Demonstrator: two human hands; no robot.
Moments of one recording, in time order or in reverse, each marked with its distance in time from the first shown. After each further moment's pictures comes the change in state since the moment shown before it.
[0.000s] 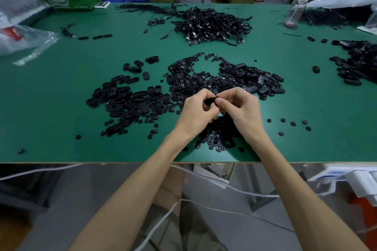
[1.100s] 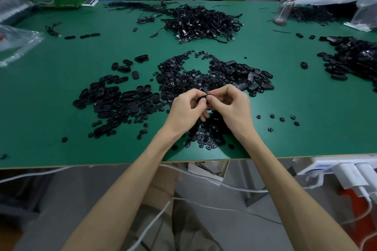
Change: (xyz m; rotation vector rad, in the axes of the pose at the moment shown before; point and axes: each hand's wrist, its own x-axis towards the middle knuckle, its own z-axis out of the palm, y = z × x) left_hand 0.002 -0.002 -0.001 -0.095 -0.050 -0.020; right_hand -0.002 -0.002 0.000 -0.036 0.055 0.038
